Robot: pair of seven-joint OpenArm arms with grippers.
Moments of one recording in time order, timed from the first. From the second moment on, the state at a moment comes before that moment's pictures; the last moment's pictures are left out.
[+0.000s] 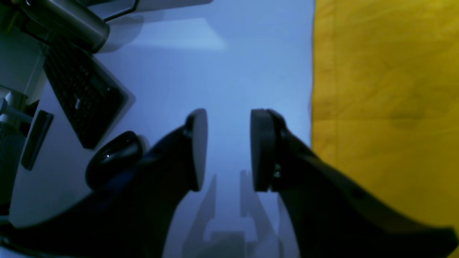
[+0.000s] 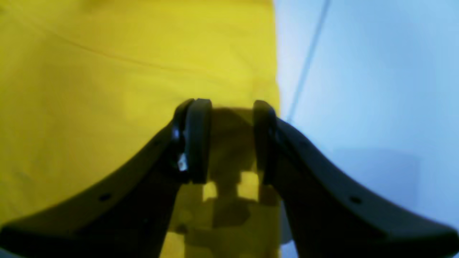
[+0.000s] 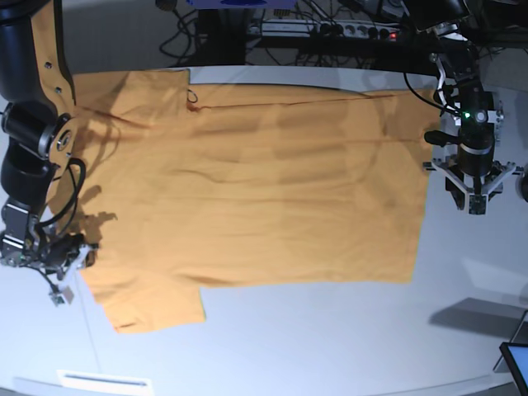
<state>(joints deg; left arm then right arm) 10.4 -15.0 -28.1 103.0 8.4 -17.6 32.2 39.9 16.4 25.9 31.0 -16.4 41.2 -36.4</state>
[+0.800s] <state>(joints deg) 10.5 -15.1 -28.1 103.0 8.4 -17.6 32.2 42.6 18.8 25.8 31.8 -18.0 41.1 -37.1</state>
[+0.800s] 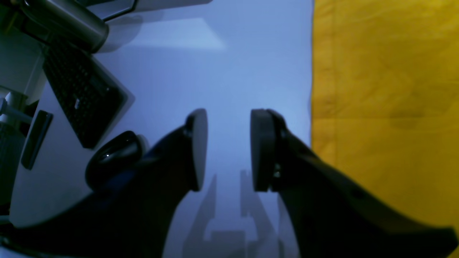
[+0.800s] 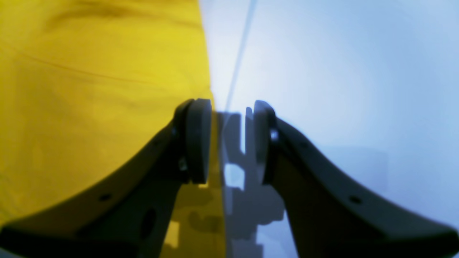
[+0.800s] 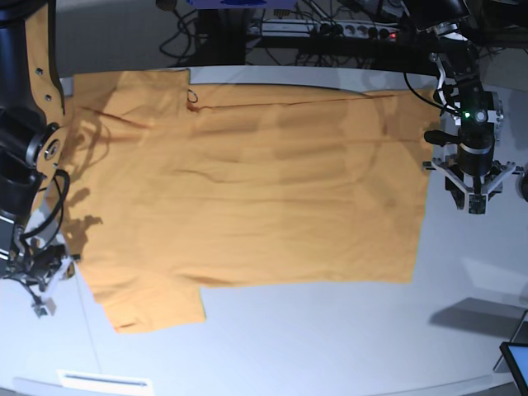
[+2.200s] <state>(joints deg) 10.8 -15.3 -28.1 103.0 8.4 -17.6 32.2 42.3 18.3 25.8 23.6 -17.5 40.7 -30.3</state>
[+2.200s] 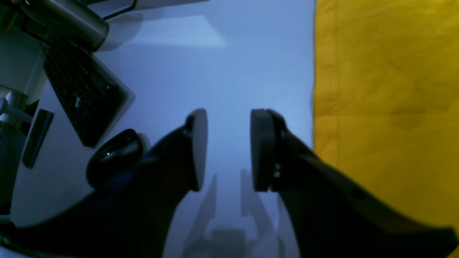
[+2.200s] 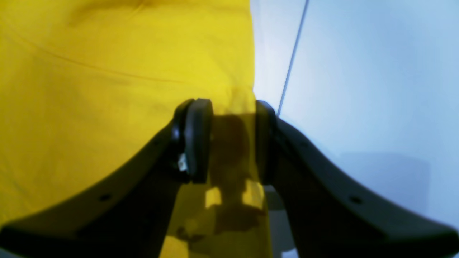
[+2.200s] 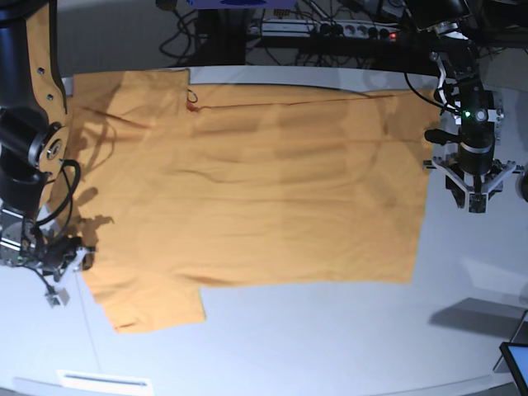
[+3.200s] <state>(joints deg) -7.2 -16.2 -28.5 78.7 7.1 -22.8 32.7 42.3 18.2 25.8 23.6 -17.3 40.8 -30.5</state>
